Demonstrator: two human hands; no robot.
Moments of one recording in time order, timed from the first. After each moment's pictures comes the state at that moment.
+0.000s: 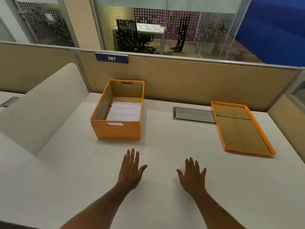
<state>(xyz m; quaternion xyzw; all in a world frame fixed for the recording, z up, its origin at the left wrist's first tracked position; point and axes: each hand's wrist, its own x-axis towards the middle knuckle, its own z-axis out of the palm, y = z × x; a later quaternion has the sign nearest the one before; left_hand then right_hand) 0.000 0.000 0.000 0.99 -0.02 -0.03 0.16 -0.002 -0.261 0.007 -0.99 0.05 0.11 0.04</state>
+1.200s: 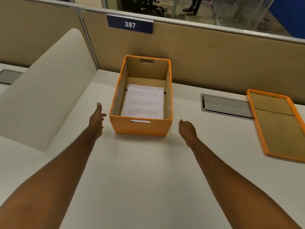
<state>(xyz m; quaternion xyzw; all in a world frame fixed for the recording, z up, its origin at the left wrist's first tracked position) 0.185 0.245 0.061 0.64 0.40 -0.01 0.66 0.200 -0.079 0.055 -0.85 0.24 0.15 0.45</state>
